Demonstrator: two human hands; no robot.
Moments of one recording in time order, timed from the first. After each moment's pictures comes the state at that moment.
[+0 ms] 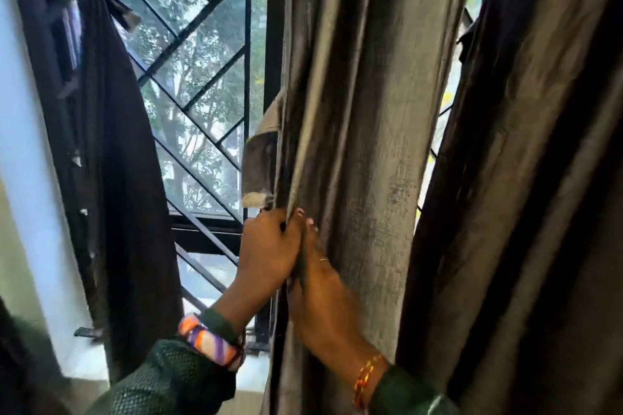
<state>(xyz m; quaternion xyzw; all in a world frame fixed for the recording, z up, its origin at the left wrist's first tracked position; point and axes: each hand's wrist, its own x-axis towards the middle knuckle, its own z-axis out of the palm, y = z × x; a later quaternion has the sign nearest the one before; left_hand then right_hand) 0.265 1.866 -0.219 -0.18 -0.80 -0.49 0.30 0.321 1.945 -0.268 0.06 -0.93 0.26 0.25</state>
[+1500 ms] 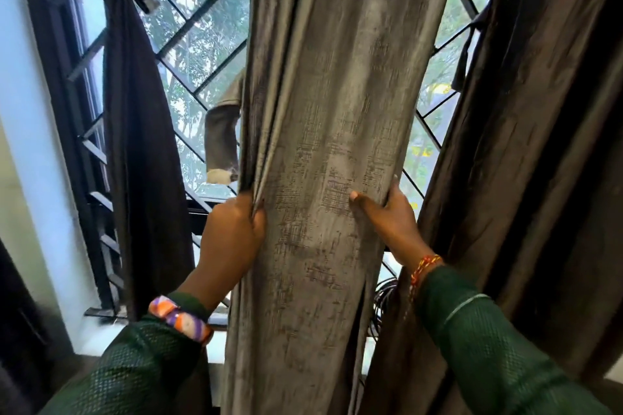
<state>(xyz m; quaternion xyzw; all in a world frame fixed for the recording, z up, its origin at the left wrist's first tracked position) 0.259 1.795 -0.237 -0.24 -0.81 -0.36 0.39 0.284 2.020 -0.223 -0.10 -0.81 0.50 0.29</state>
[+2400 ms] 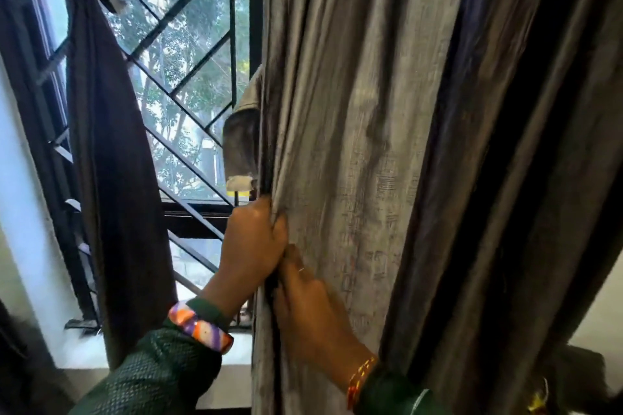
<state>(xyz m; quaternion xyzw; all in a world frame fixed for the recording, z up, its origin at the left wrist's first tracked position) 0.287 1.831 -0.234 -0.28 -0.80 -0.37 0.37 0.369 1.911 -0.292 0.08 -0.95 0.19 0.23</state>
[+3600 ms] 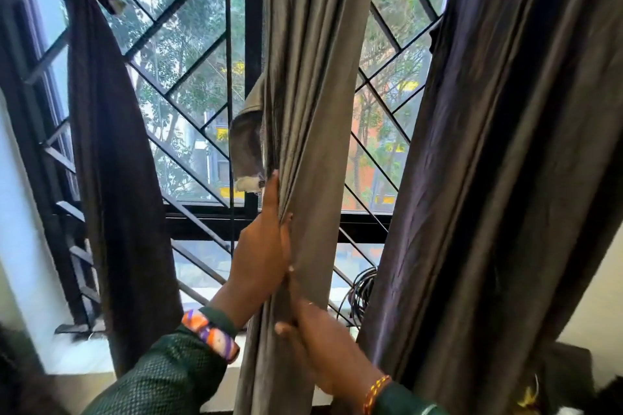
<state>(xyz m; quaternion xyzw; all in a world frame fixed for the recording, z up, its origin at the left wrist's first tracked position) 0.306 1.842 -0.245 -0.27 -0.78 -0.48 0.31 0.384 1.932 -0.319 0.05 -0.97 0.22 0.09</state>
